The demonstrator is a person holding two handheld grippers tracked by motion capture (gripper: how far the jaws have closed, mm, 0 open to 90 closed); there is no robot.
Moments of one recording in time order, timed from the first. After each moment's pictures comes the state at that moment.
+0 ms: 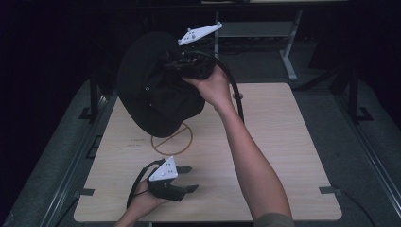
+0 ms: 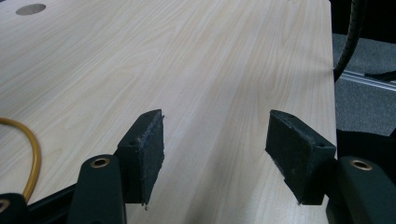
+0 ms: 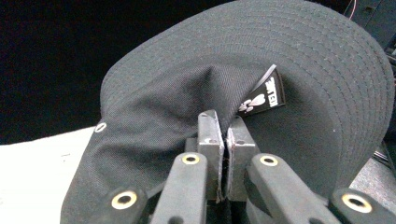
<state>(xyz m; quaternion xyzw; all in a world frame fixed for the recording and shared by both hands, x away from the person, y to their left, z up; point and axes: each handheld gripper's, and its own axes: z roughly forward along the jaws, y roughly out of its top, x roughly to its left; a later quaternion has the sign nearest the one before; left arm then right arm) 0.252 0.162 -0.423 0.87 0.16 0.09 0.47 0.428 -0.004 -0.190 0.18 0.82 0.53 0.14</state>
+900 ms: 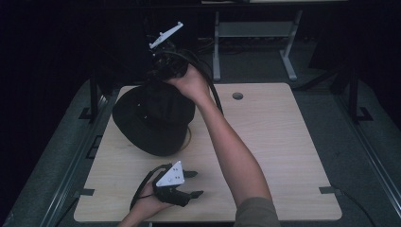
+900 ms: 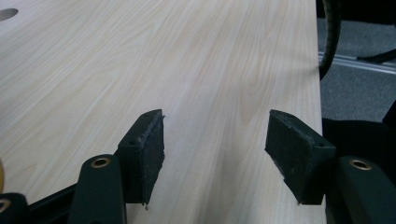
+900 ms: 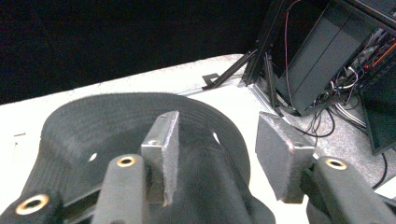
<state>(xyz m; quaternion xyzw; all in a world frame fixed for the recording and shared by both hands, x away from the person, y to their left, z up) 0.244 0.147 -0.424 0.88 0.12 0.08 0.46 0.466 0.057 -0.206 0.19 0.86 0.44 0.16</state>
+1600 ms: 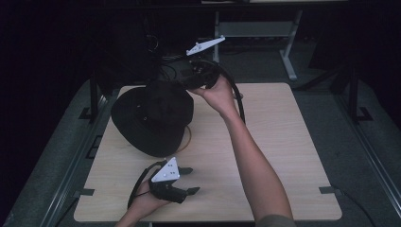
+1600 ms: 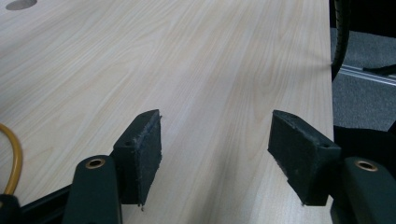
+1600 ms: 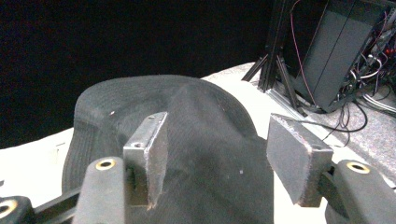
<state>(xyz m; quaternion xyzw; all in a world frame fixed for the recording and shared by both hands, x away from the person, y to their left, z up) 0.250 0.158 -0.426 0.87 0.16 0.09 0.46 0.452 -0.017 -0.236 0.24 0.82 0.51 0.09</state>
